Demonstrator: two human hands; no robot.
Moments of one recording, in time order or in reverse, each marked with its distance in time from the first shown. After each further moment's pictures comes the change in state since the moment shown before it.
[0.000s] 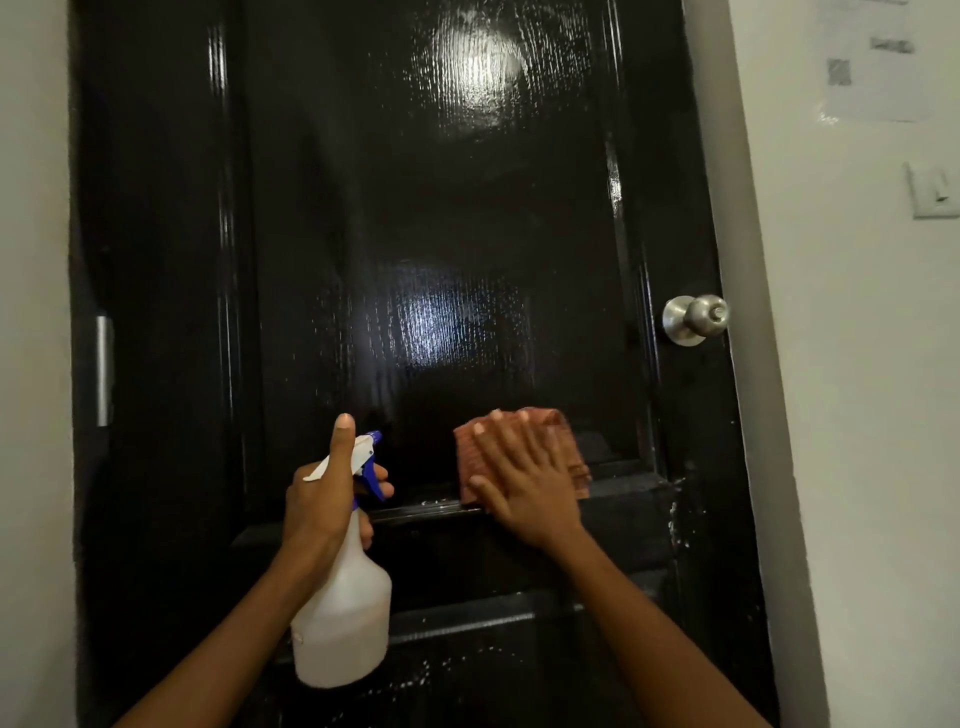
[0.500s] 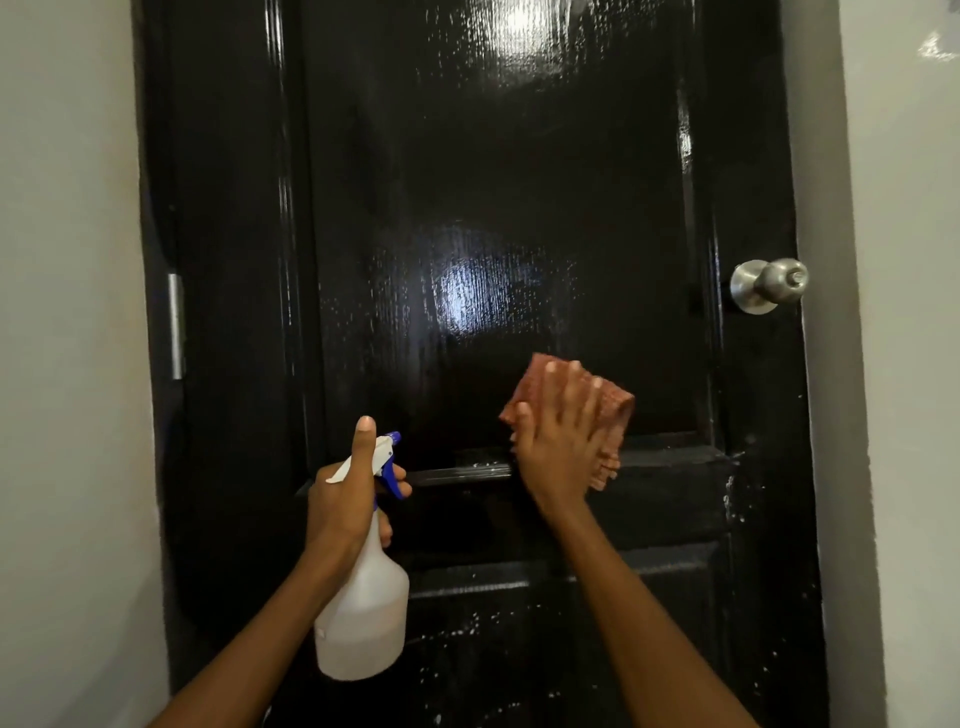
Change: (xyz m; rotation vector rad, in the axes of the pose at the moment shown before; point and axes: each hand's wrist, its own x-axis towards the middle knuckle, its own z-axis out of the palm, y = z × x) left_hand -0.012 -0.038 -0.041 0.007 0.024 -0.062; right_hand 0.025 -0.057 0.011 0.163 0.062 0.572
